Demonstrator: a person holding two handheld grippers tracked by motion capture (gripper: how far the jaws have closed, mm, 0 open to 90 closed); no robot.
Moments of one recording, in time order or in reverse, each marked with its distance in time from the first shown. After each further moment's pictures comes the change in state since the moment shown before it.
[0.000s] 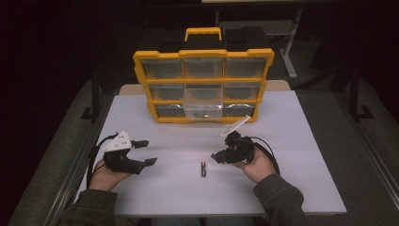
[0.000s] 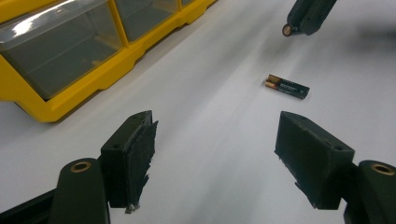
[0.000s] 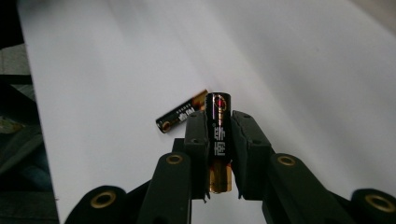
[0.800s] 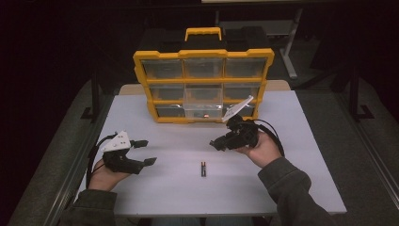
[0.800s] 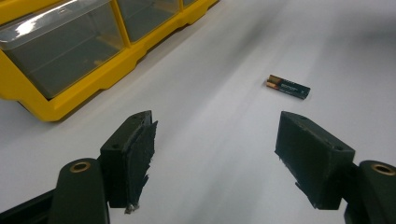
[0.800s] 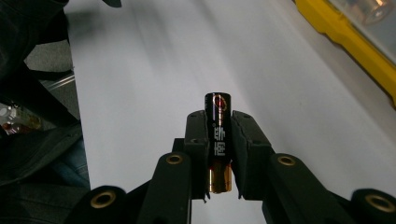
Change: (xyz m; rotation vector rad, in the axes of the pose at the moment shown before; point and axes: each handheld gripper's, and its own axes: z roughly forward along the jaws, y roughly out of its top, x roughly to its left) left arm 0.002 0.000 -0.001 0.001 0.005 0.014; right arm 0.000 0.039 -0.043 -0.032 0.041 -0.111
